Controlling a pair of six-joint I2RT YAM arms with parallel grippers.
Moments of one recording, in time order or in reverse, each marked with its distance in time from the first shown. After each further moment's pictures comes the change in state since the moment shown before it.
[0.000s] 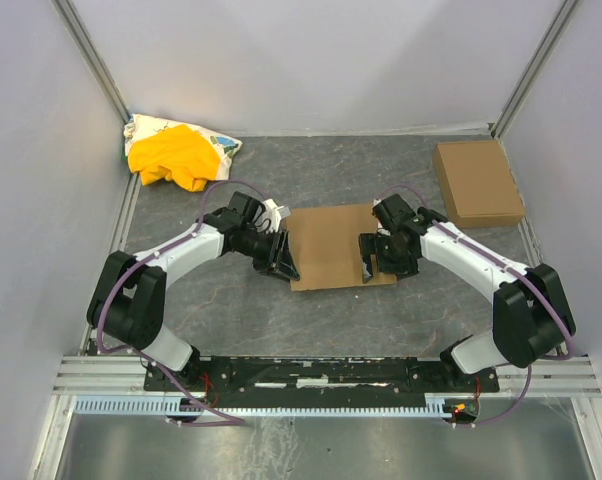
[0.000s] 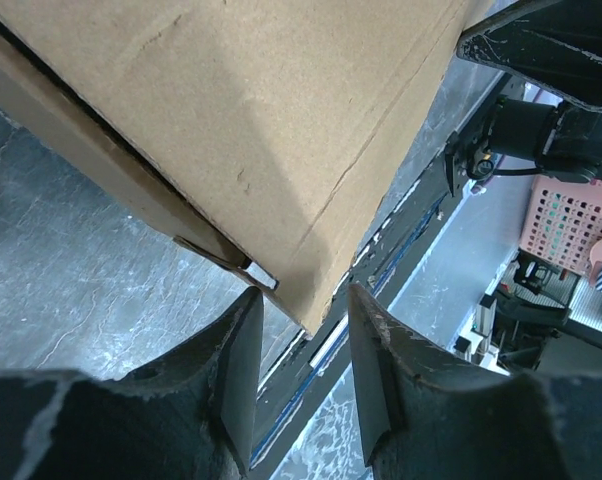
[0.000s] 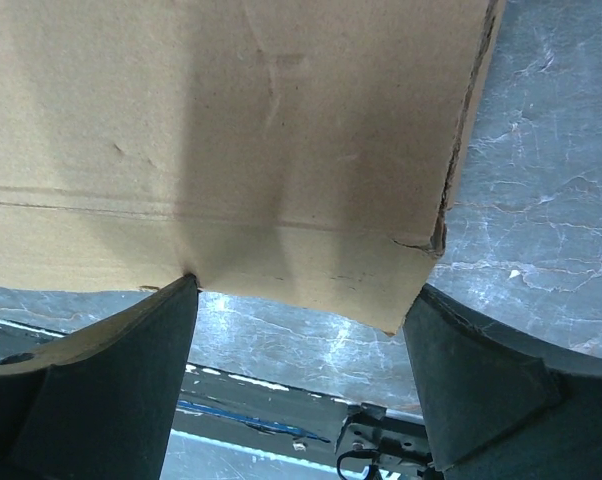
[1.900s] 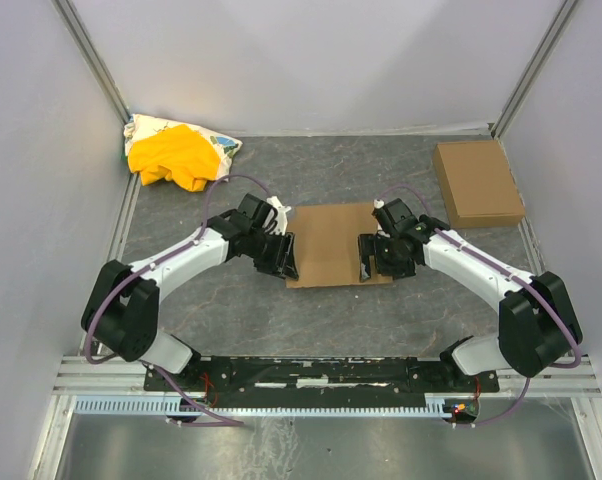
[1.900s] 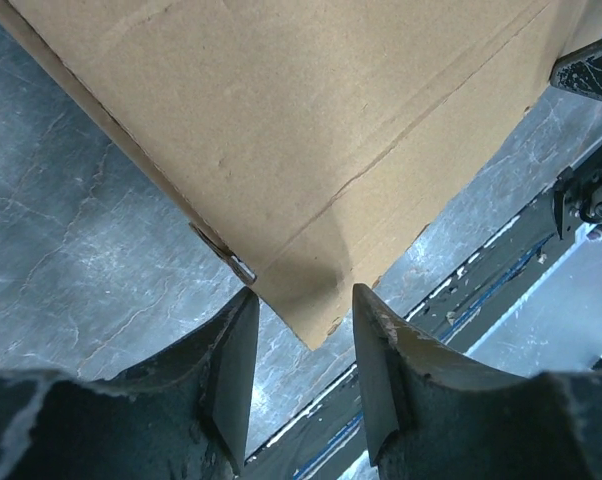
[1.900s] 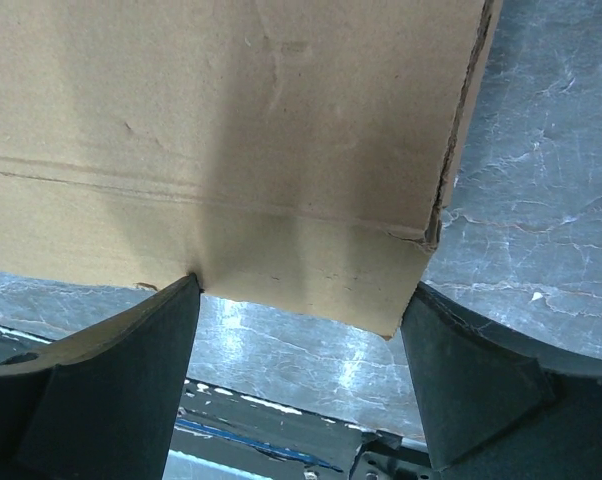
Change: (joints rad) left arm -0.106 -0.070 0.010 -0.021 -0.320 -0.001; right arm 0.017 -0.052 -0.063 0.098 -0.005 0.031
